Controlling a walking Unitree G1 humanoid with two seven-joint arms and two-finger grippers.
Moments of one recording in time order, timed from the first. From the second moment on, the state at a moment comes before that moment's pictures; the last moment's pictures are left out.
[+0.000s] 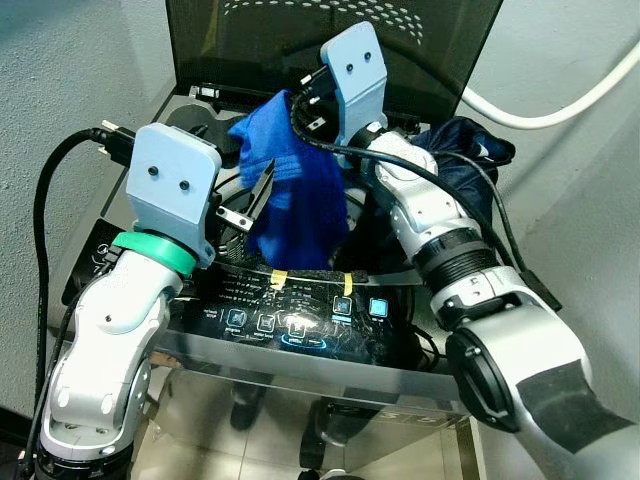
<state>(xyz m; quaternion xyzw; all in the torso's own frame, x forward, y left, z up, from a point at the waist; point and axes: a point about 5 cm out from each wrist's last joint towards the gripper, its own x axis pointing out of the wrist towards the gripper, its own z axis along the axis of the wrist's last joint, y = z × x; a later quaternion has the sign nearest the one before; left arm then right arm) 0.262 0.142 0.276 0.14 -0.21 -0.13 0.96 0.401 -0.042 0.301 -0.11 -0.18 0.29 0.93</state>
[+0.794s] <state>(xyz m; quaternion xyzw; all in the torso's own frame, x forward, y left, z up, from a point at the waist) 0.277 0.148 0.281 0.14 -0.22 -0.11 0.96 0.367 -0.115 0.359 0.02 -0.37 0.20 0.91</state>
